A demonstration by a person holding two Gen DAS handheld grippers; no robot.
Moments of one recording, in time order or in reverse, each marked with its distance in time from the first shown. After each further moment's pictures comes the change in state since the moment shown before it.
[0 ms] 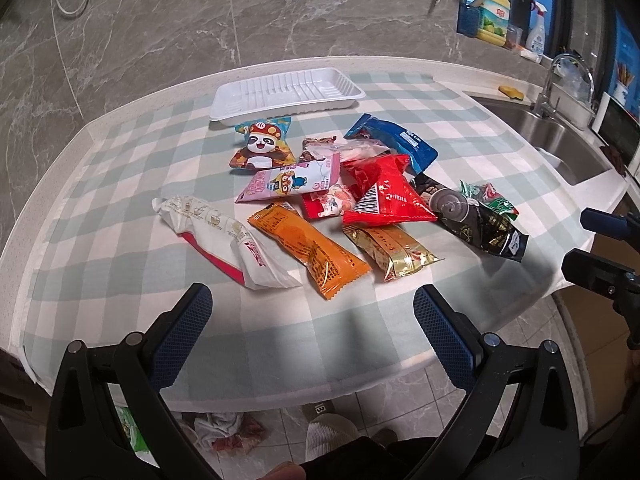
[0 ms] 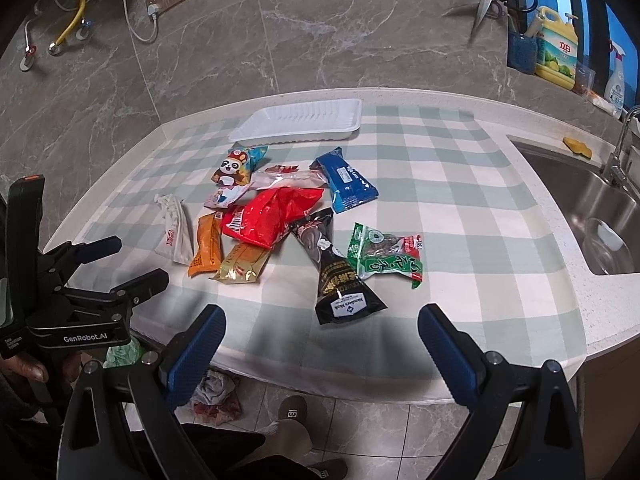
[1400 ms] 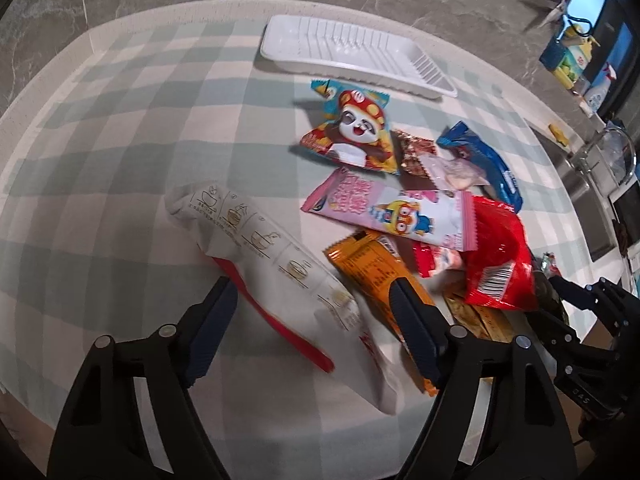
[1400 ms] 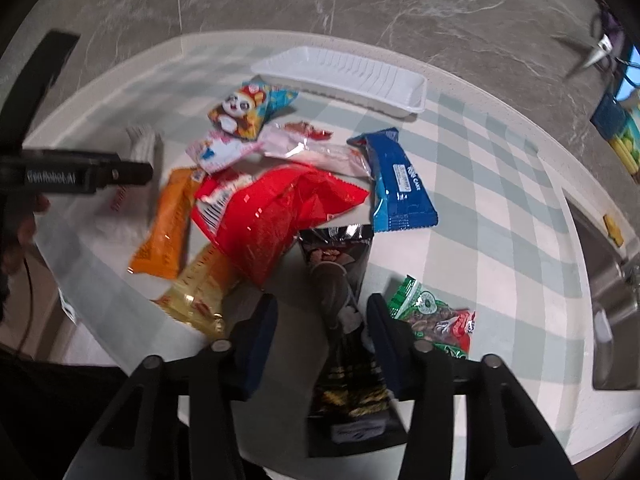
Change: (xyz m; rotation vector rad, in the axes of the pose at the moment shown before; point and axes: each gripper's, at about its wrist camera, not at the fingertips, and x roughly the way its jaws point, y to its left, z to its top) left arm 0.112 0.115 0.061 -0.269 0.205 -0.083; right arm 0.115 0.032 0.048 -0.329 0.214 -0.067
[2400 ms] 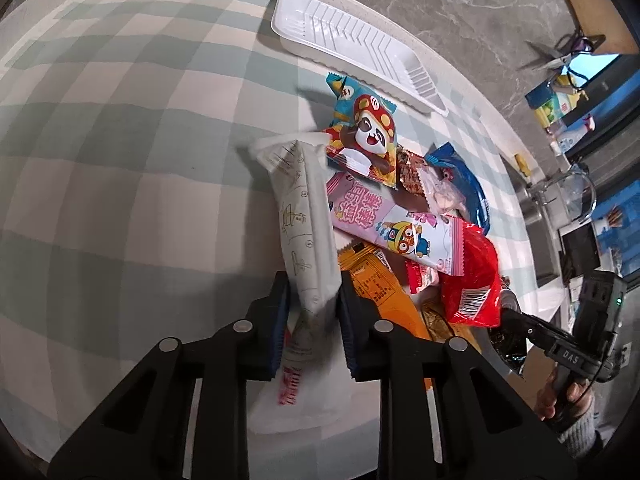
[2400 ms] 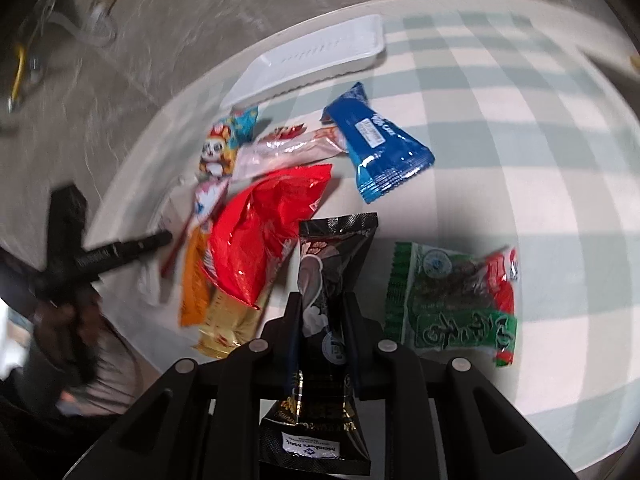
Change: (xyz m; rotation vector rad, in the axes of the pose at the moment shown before) left arm 0.016 0.042 0.012 -0.154 0.069 -0.244; right arm 0.013 -0.077 -0.014 0.510 0.025 0.438
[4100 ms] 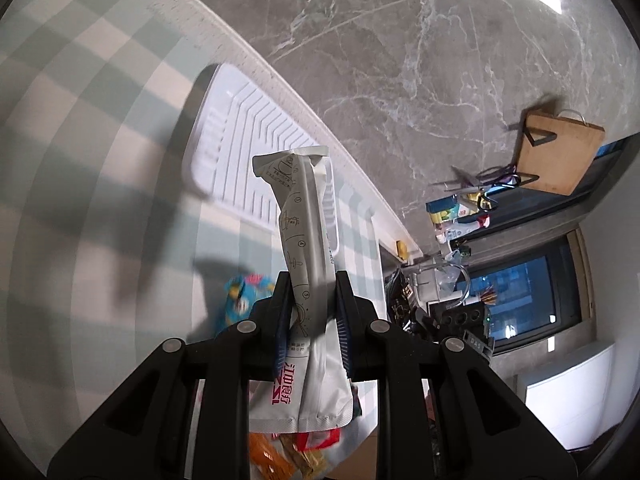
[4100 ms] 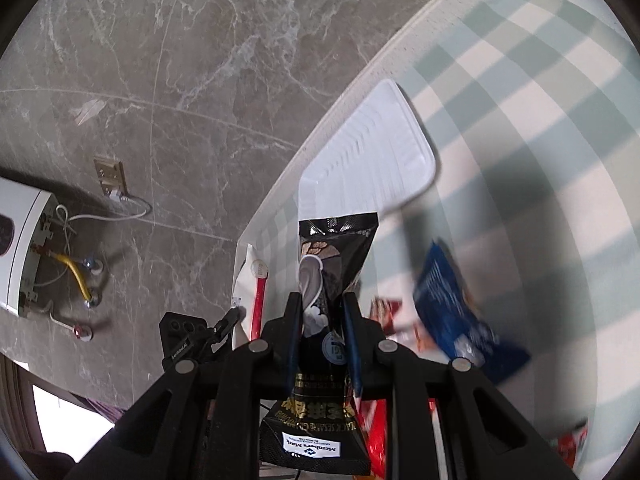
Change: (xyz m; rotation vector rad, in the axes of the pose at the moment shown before) left arm -0.022 0.032 0.195 -0.223 -0.058 -0.494; right arm 0.003 -0.027 0.178 0.365 -0.134 0.392
